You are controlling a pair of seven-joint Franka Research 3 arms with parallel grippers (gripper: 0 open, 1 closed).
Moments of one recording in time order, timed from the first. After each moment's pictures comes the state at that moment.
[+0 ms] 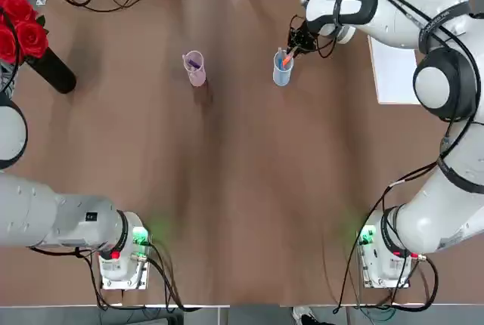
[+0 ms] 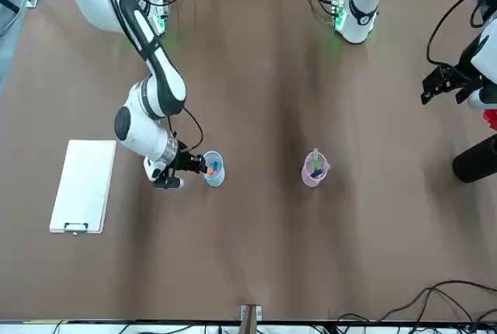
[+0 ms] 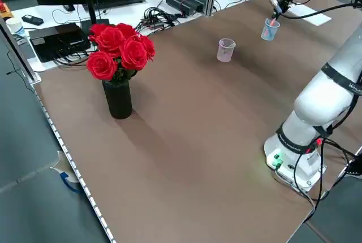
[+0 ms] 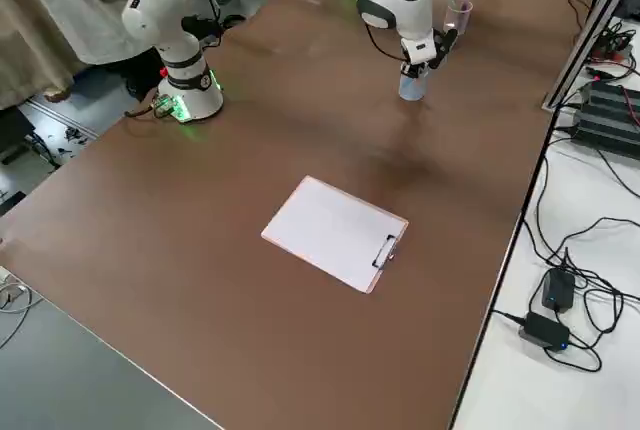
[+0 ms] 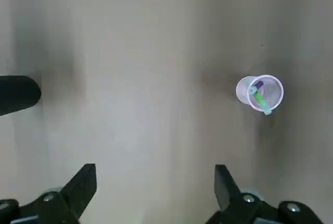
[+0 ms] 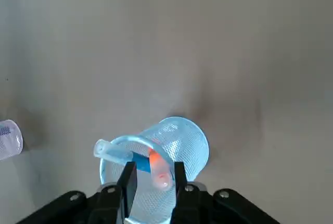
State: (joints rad) left arm -0.02 -0.05 -0.02 -1.66 -0.01 1.63 -0.04; right arm 0.27 0.48 0.17 -1.90 0.56 2.51 0.10
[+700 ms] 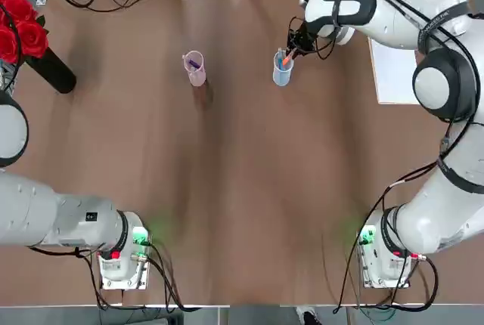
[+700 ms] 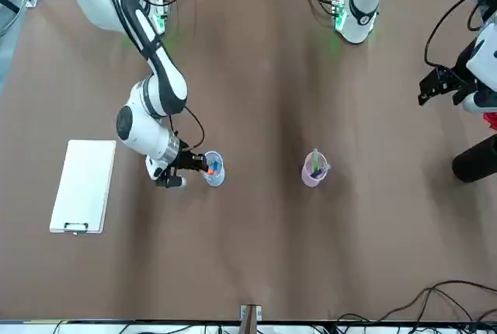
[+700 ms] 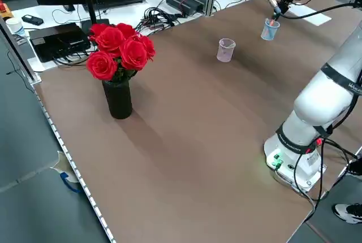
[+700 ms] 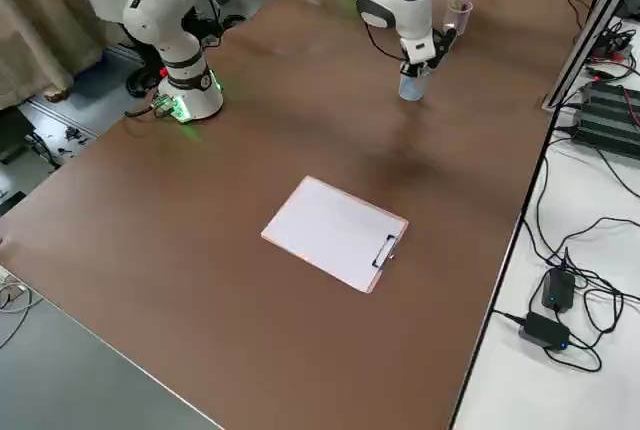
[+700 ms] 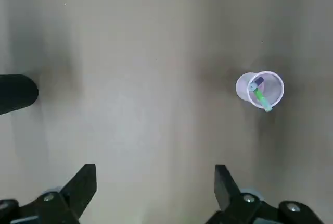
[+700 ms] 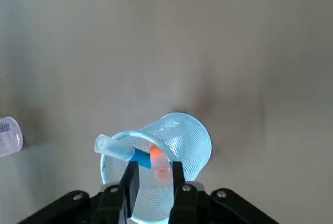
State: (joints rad) left arm -0.02 -0.04 -0.03 -1.66 -0.01 1.63 -0.04; right arm 0.28 0.48 0.17 -1.91 0.56 2.51 0.10
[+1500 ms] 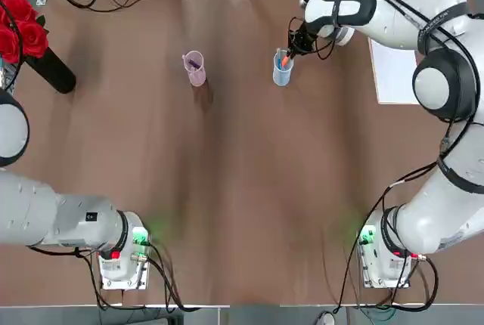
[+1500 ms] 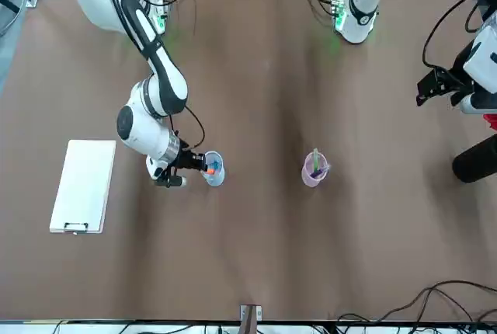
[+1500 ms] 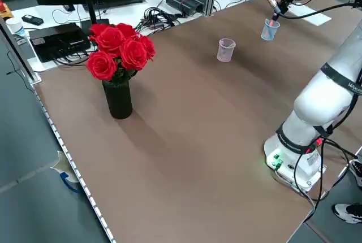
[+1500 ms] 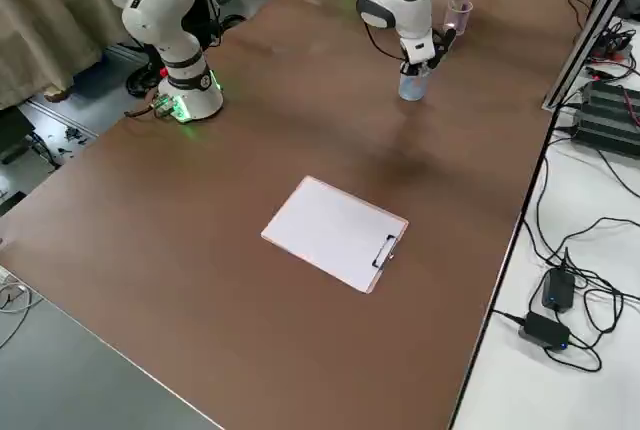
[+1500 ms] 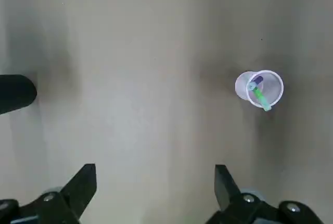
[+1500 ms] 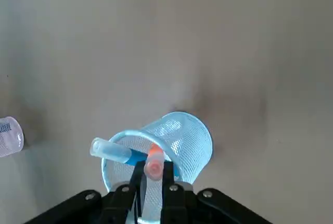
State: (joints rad) left arm -0.03 -0.04 -0.03 -1.66 -0.01 1.63 -0.04; right arm 0.28 0.48 0.17 -1.91 0.57 2.51 0.10
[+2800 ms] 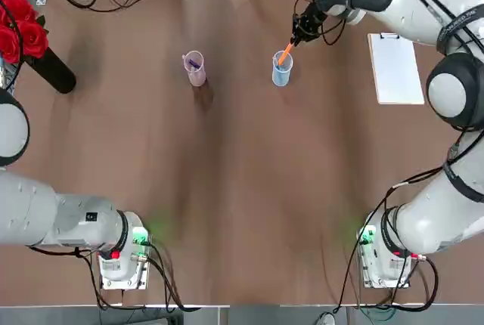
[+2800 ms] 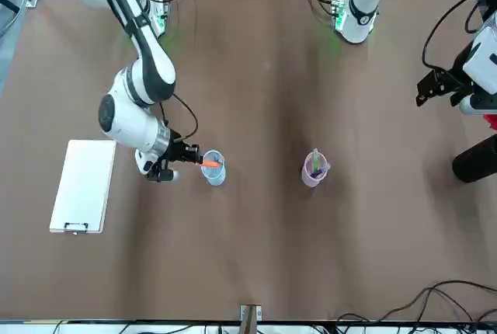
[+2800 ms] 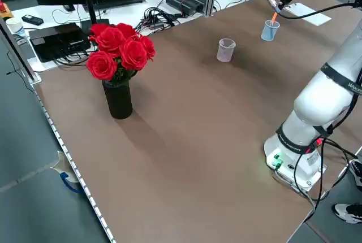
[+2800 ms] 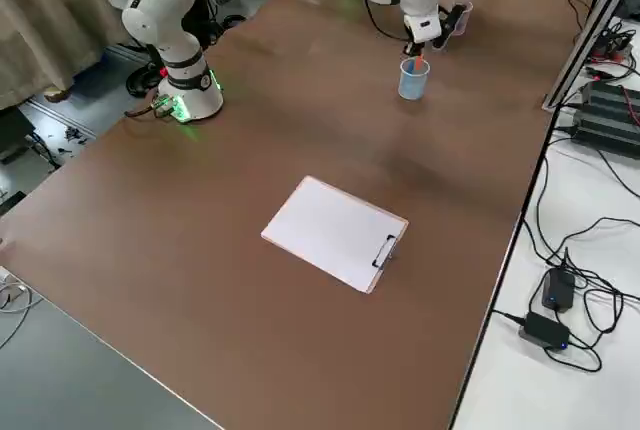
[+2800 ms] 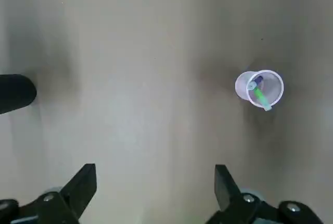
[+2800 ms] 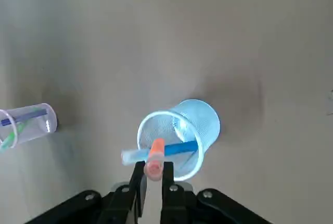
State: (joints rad) left arm -0.03 -0.04 -0.03 -1.66 -0.01 1.63 -0.04; right arm 0.28 0.35 0.12 -1.86 0.55 2.30 0.12
